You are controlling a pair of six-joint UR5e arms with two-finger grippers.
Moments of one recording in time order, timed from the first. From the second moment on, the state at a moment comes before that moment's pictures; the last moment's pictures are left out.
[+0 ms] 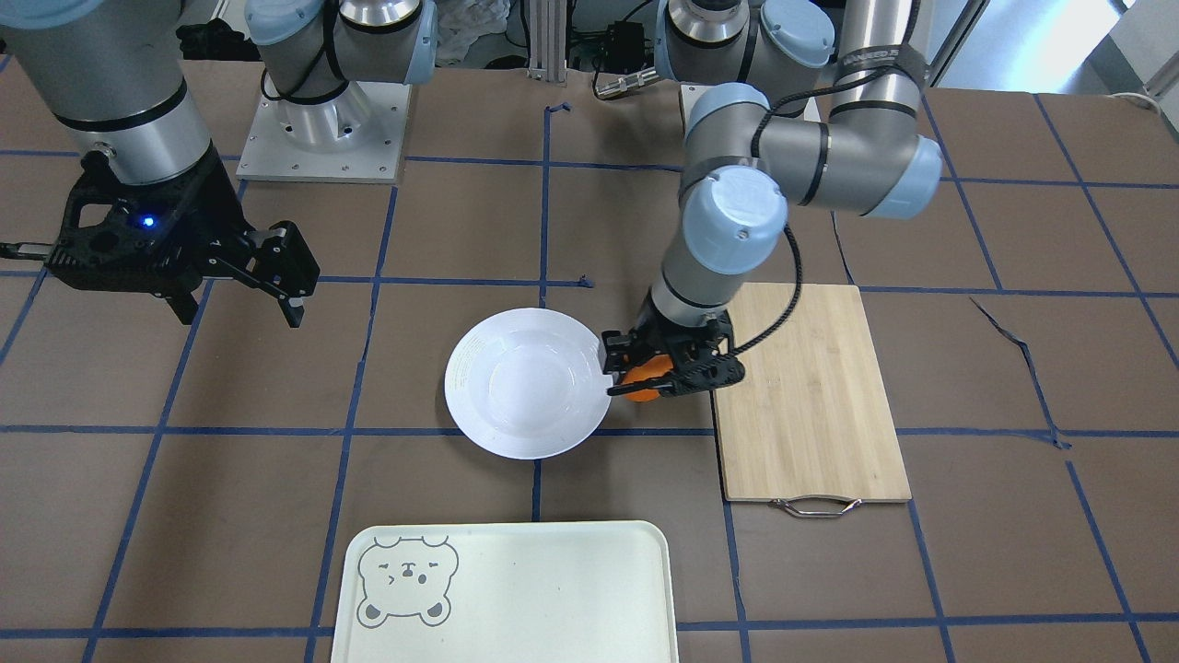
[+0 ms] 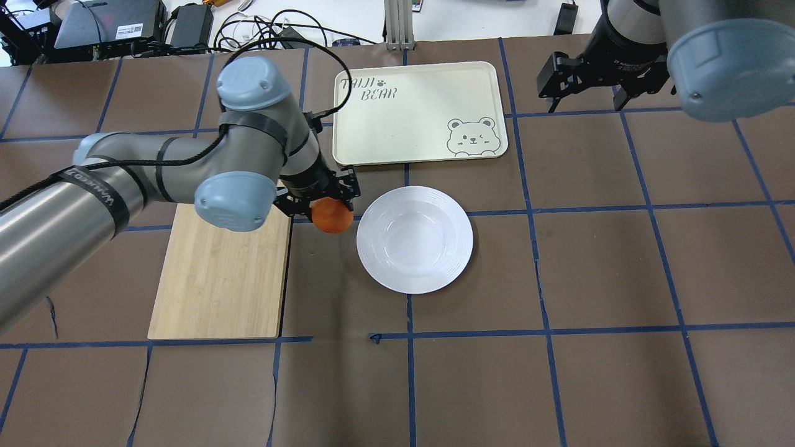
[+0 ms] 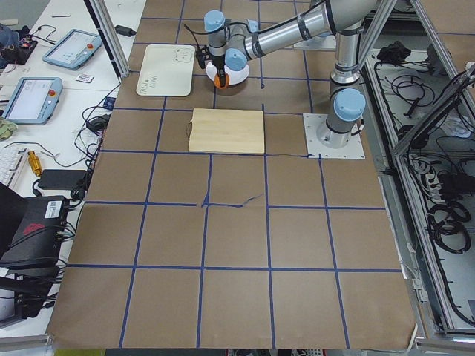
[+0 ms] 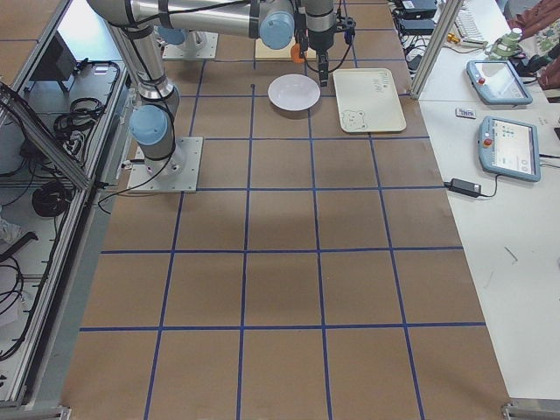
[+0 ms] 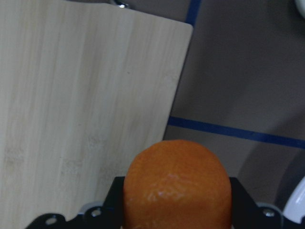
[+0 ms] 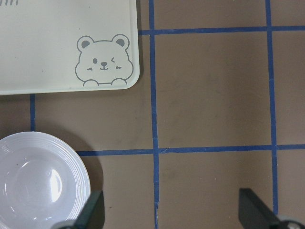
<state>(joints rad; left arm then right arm) -1.79 -1.86 -1.82 -1.05 1.46 -0.48 1.54 -1.50 1.60 -1.84 -1.57 -0.01</state>
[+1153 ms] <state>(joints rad) -1.85 -1.89 -1.52 -1.38 1.55 -0.61 1.54 -1.50 1.63 -1.84 -1.57 -0.01</state>
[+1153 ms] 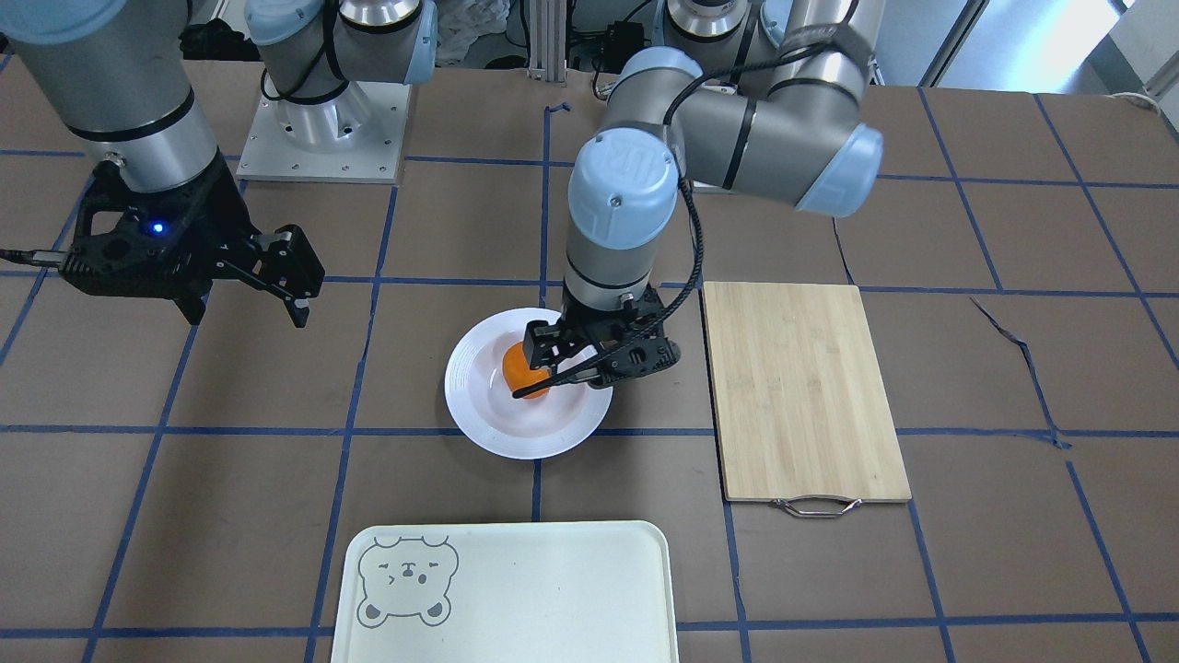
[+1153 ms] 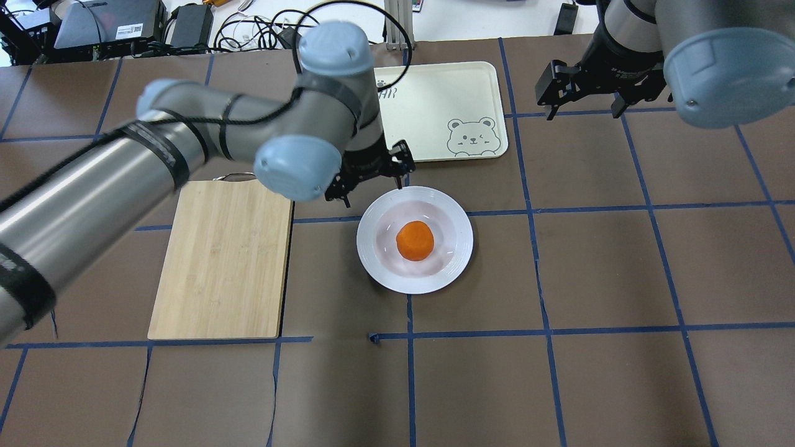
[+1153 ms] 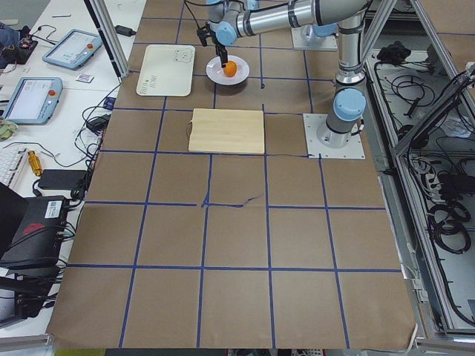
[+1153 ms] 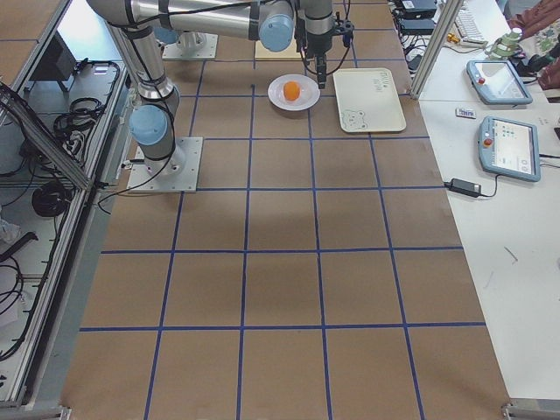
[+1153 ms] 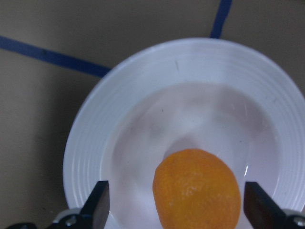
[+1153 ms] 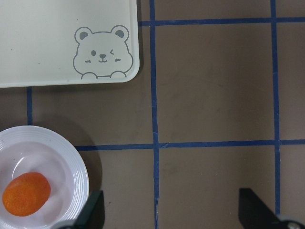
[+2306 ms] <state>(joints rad) -1.72 -1.56 -1.51 -1.53 1.58 -0.26 1.55 -1.43 1.61 -1.70 -1.57 0.00</state>
